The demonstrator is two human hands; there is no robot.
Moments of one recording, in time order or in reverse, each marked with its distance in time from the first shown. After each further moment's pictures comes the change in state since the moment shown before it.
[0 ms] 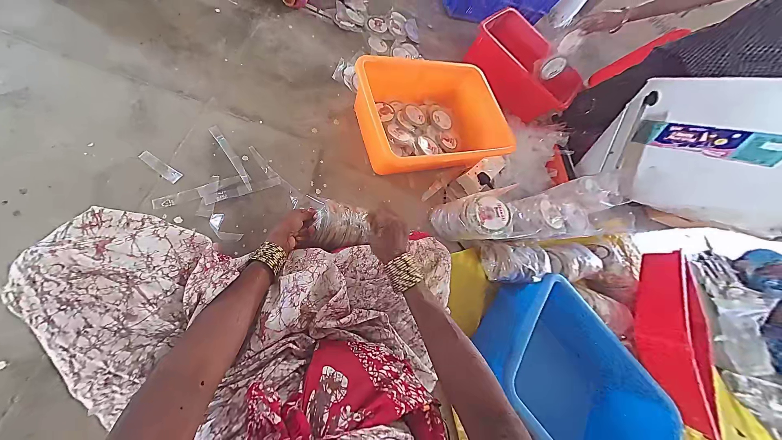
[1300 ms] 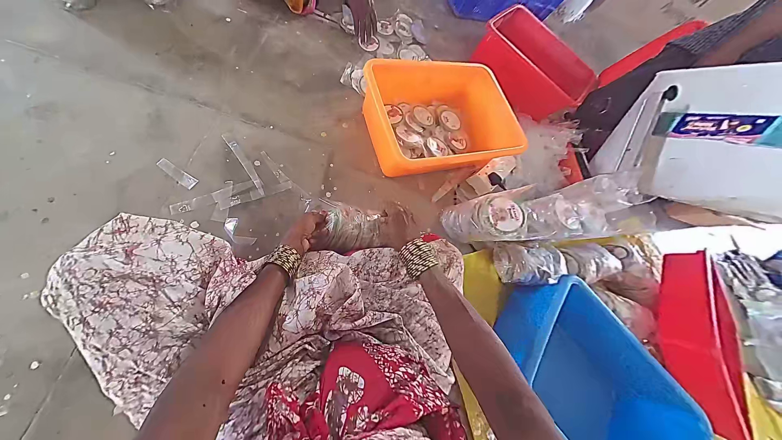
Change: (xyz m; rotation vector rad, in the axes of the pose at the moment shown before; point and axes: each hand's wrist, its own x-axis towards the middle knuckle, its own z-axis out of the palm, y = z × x) left_hand 0.002 0.003 0.001 0.013 -0.011 0.009; right_hand 0.022 0.002 -0.010 -0.101 -0.273 0.174
